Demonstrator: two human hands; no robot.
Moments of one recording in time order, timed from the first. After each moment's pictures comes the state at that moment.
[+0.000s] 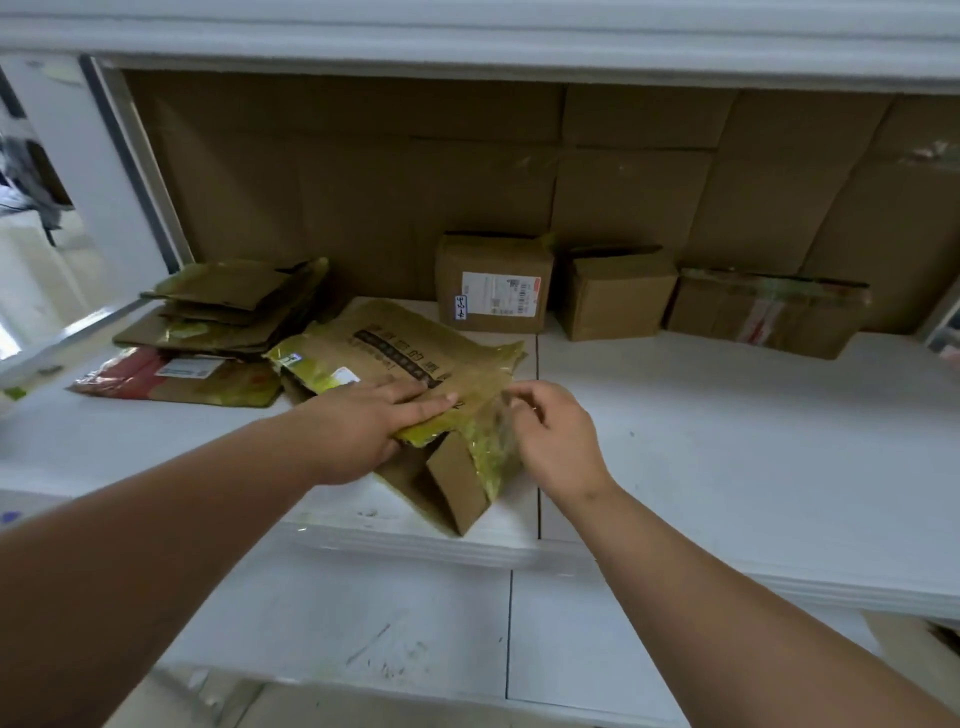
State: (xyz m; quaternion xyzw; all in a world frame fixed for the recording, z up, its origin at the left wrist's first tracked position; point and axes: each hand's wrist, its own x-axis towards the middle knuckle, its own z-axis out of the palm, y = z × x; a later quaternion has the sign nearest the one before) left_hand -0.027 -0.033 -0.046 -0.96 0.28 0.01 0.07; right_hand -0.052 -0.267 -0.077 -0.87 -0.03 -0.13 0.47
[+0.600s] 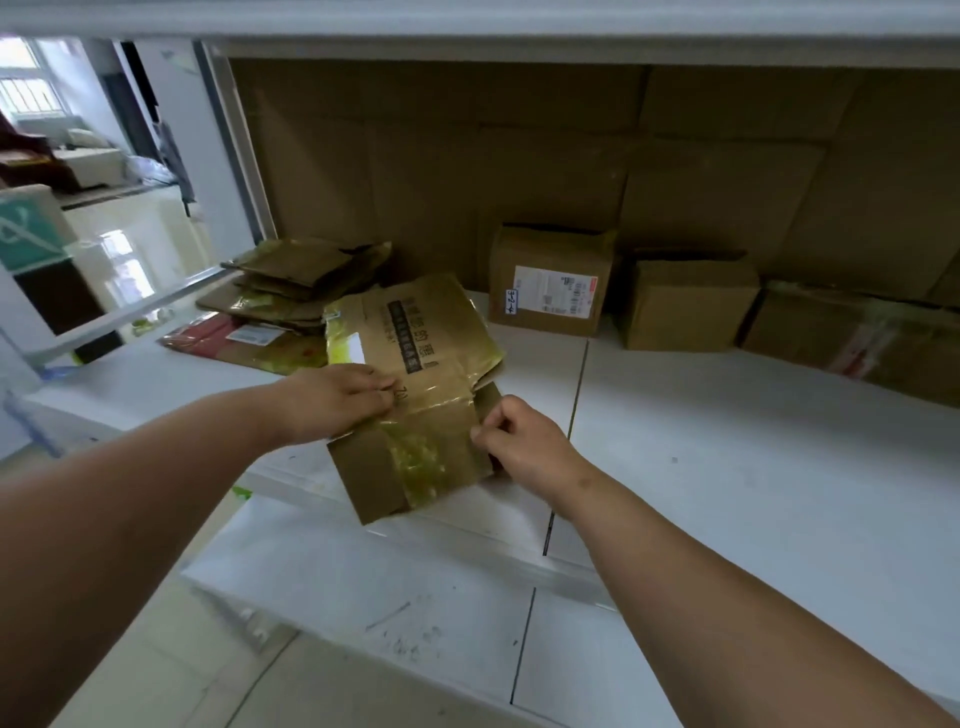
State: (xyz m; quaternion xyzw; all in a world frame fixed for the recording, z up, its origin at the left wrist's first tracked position) left_hand -0.046 -0.017 -0.024 -0.97 0.05 0.12 -0.20; right_hand -0.021 -0.255 -0.085 -0.85 -0.12 0.12 0.50
